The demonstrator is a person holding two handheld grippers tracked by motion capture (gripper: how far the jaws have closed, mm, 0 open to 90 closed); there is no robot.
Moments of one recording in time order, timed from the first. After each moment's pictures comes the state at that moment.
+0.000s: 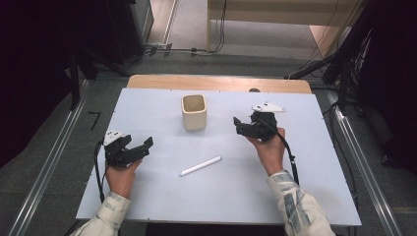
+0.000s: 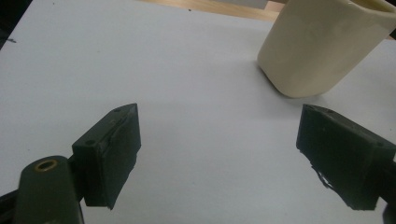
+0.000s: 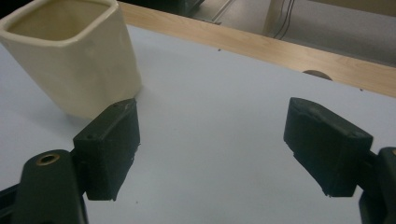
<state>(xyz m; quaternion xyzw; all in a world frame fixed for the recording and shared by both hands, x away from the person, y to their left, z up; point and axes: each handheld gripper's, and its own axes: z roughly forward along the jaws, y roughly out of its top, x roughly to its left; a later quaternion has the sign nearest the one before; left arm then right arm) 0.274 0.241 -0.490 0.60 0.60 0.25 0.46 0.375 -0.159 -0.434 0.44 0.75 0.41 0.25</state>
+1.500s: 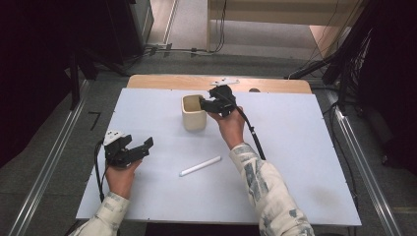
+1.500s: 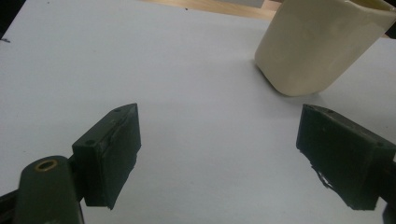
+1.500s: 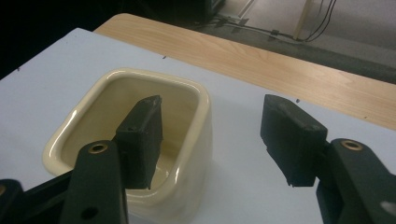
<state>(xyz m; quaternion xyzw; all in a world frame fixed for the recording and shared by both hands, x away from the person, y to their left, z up) 0.275 0.242 -0.490 0.61 0.60 0.25 0.46 0.438 -0.046 -0.418 0.44 0.77 0.41 0.21</state>
